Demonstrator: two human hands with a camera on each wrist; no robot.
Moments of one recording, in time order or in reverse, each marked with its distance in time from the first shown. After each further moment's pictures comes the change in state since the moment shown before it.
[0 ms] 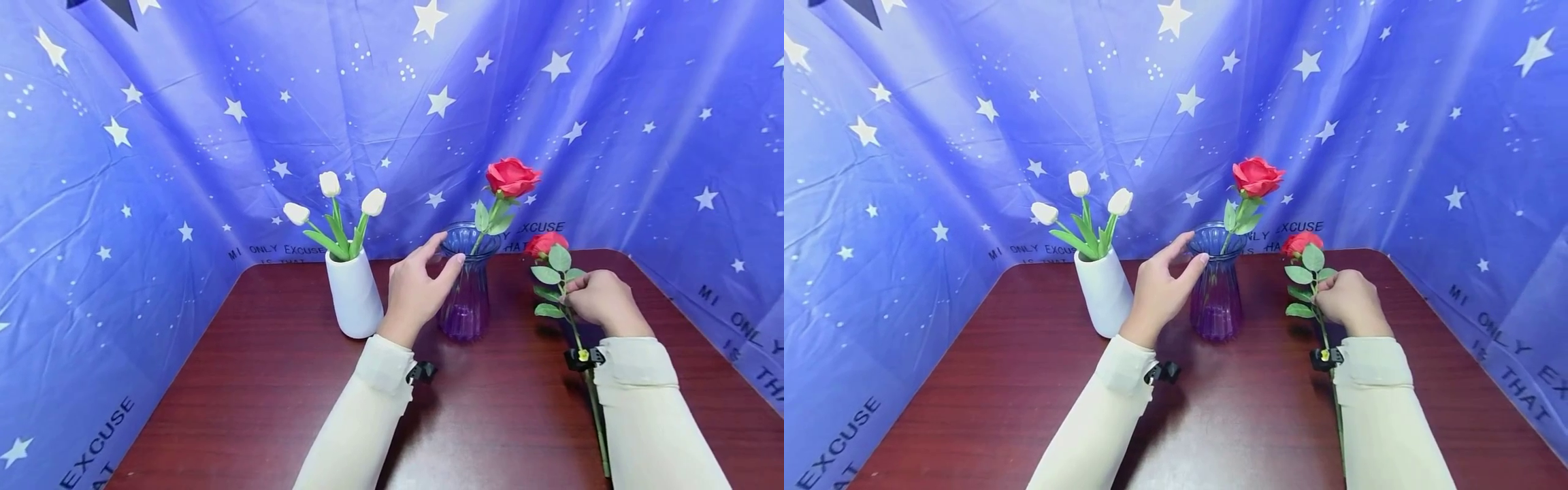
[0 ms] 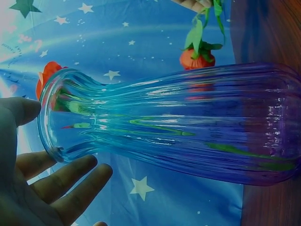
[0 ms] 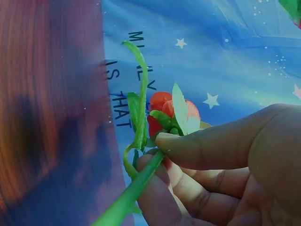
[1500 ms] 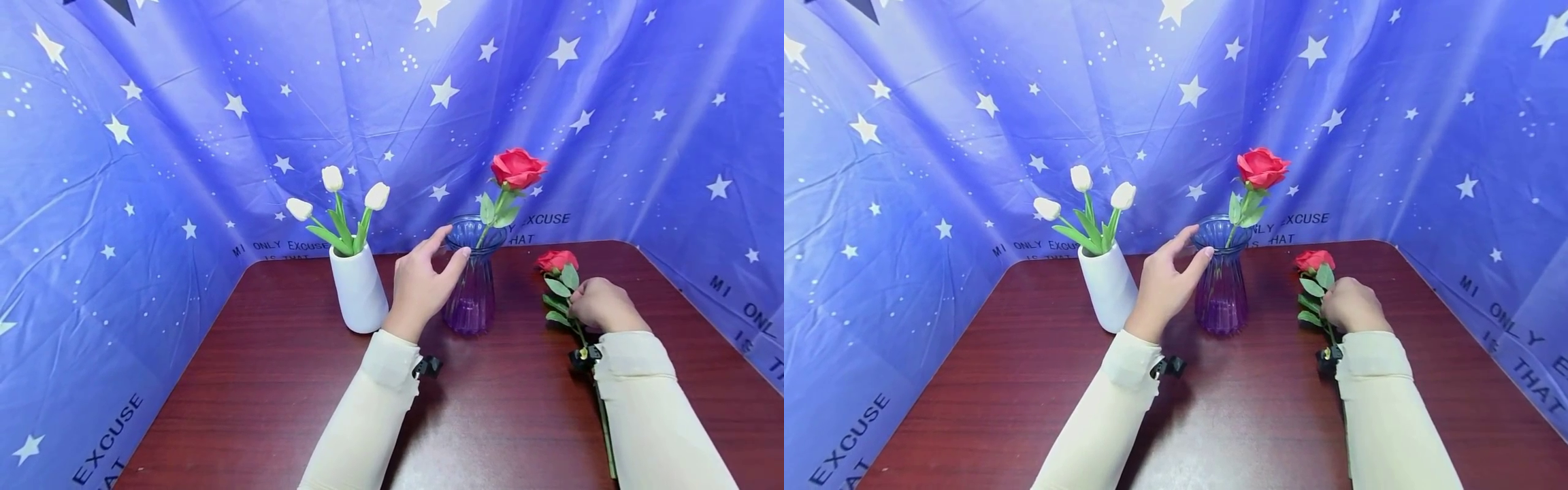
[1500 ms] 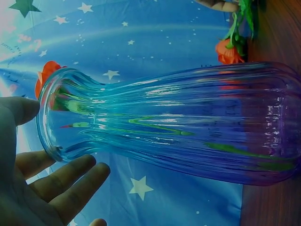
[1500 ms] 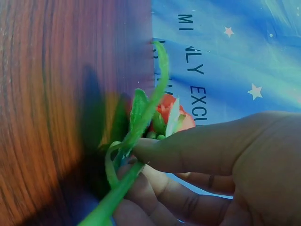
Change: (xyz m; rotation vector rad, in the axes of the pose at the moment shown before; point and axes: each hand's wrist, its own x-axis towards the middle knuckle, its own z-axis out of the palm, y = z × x) left_hand 0.002 -0.003 0.001 0.014 0.015 0.045; right_hand 0.007 0.019 0.018 -0.081 -0.145 0.046
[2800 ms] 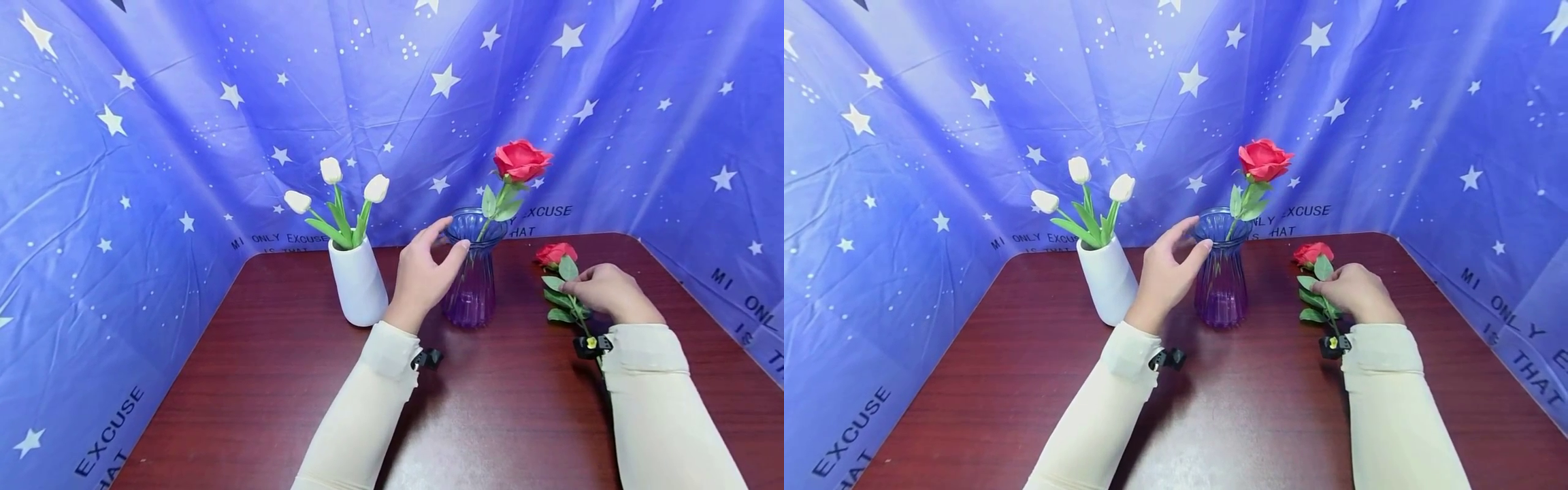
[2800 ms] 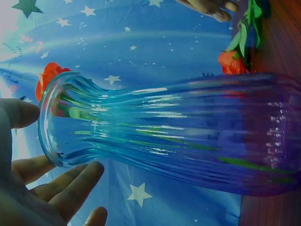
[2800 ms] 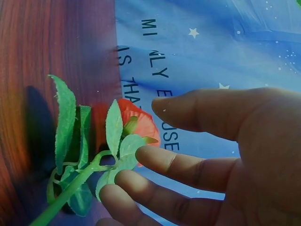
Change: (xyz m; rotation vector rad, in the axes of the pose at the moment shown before) left_hand 0.005 0.000 0.001 -0.203 -0.032 -0.075; right_hand -0.006 -0.008 -0.020 0.013 -0.021 -0.038
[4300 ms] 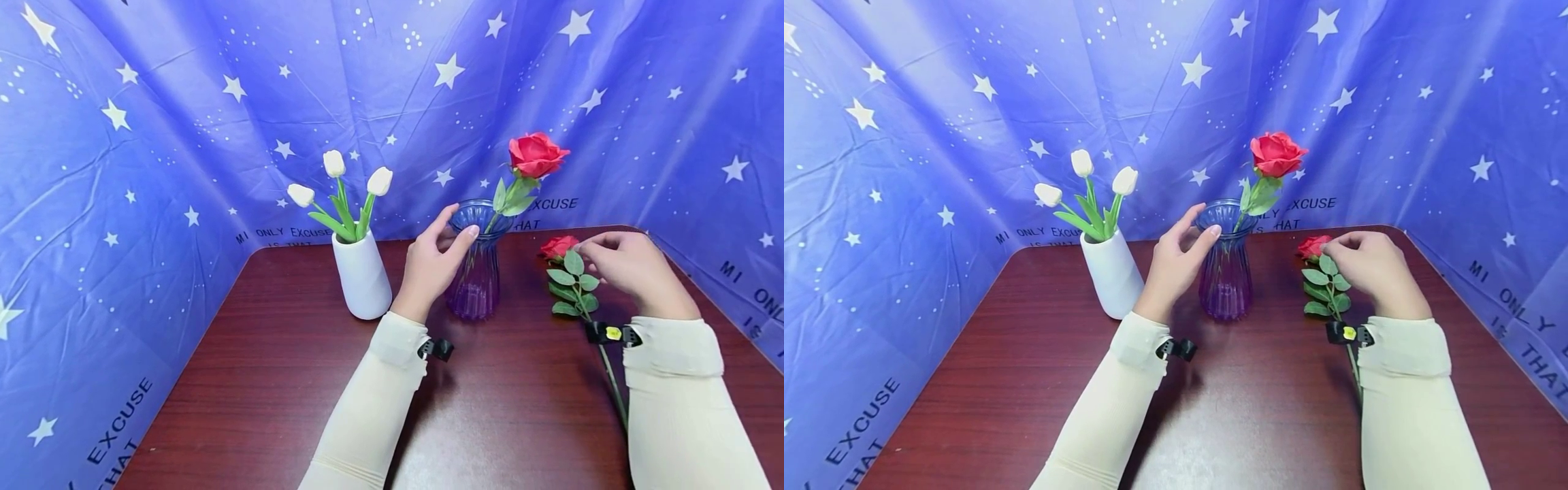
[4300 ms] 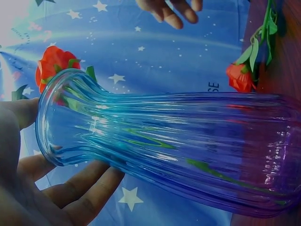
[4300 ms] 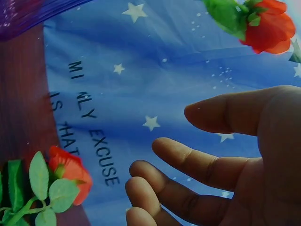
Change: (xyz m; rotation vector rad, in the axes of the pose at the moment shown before) left_hand 0.006 -0.003 0.007 -0.162 -0.087 -0.149; right_hand -0.019 -0.036 -0.027 0.225 0.184 -0.071
